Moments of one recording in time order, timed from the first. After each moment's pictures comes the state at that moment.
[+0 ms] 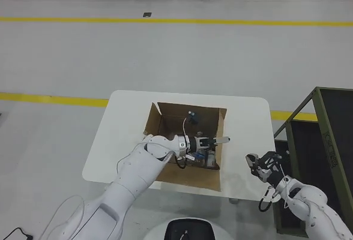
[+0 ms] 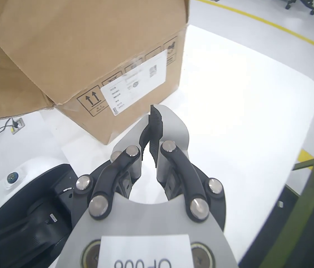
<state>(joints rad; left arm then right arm) 0.64 -1.58 -0.82 -0.70 -0.17 -0.52 -0.85 -1.46 -0.98 1.45 -1.39 -1.22 -0.58 -0.11</state>
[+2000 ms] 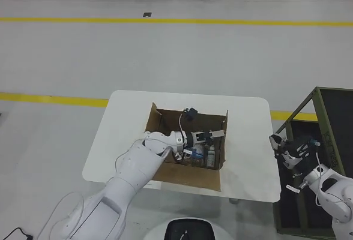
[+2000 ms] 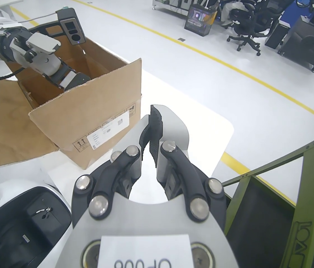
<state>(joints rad) 0.59 -1.60 -0.88 -0.59 -0.15 -0.55 -0.85 -1.57 -0.96 1.72 -1.76 -1.12 -0.59 0.08</state>
